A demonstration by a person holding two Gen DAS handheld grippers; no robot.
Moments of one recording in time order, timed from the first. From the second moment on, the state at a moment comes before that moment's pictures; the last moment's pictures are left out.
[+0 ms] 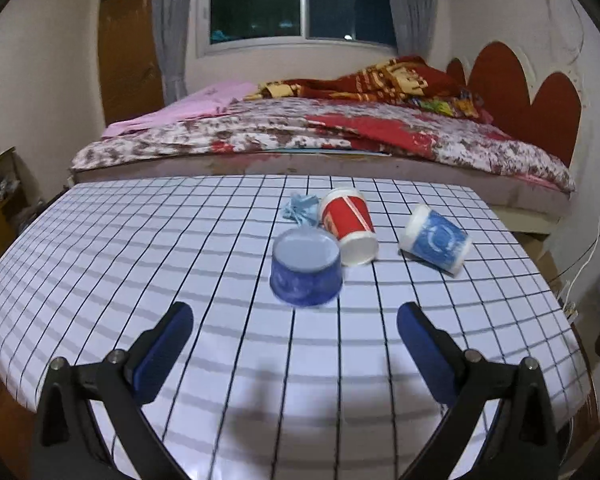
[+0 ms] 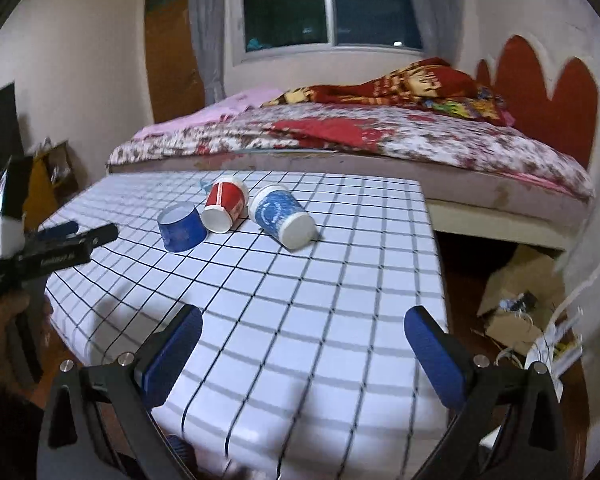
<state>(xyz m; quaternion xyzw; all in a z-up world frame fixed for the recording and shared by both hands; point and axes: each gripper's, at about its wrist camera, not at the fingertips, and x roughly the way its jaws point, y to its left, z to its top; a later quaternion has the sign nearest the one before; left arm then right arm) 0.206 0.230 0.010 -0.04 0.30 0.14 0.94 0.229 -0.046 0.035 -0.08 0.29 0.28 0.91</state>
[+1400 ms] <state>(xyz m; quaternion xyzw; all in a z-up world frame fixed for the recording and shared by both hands) 0.282 0.260 -0.031 -0.07 0.34 0.06 0.94 0.369 0.058 -0.012 -0.11 0.38 0.31 0.87</state>
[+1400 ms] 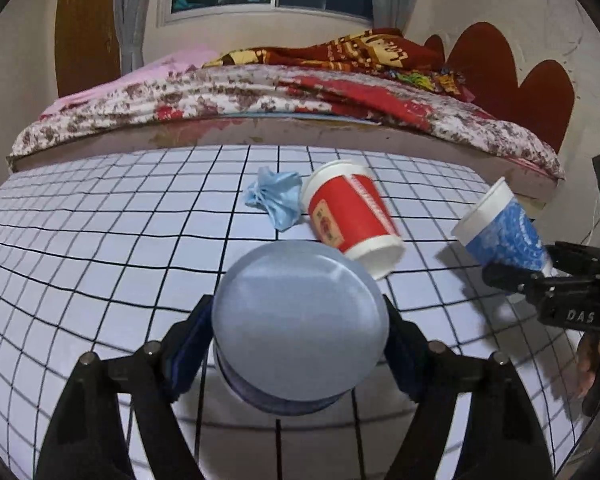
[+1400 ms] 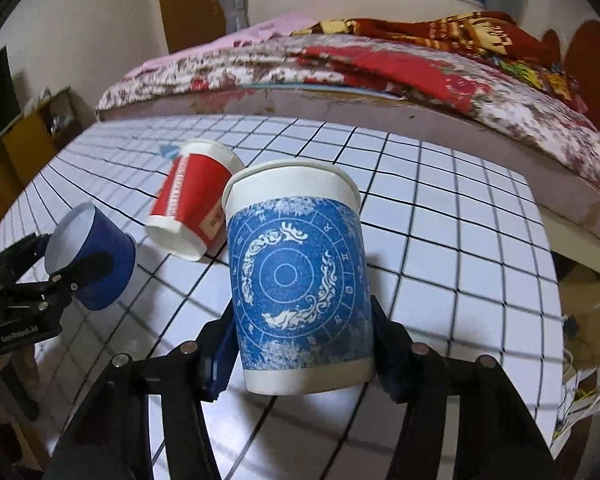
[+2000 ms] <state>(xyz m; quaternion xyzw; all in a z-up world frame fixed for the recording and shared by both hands) 0.216 0.179 0.027 -0.01 0.29 0.01 0.96 0.260 -0.055 0.050 -0.08 0.30 0.26 0.91</state>
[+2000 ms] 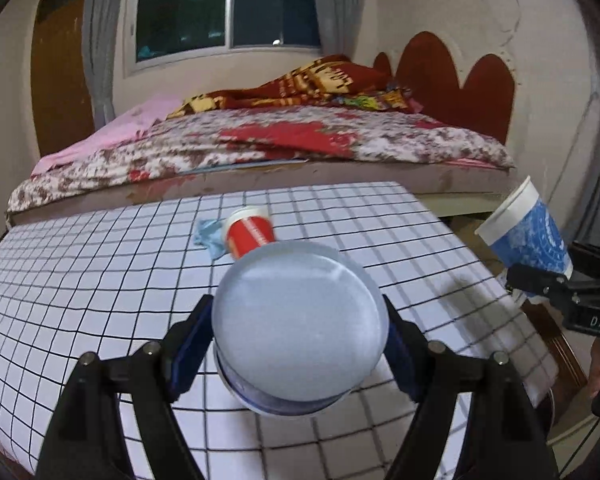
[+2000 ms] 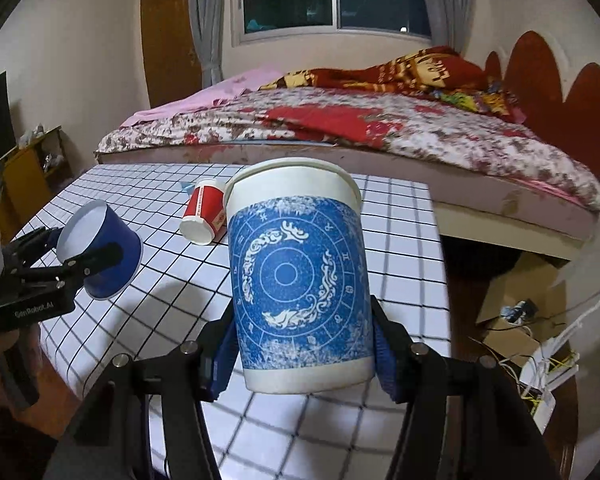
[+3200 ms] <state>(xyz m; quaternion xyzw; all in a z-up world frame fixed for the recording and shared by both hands) 0.129 -0.048 0.017 0.03 0.28 -0.16 0.95 0.118 -0.284 0.041 0.00 0.26 0.13 0.96</state>
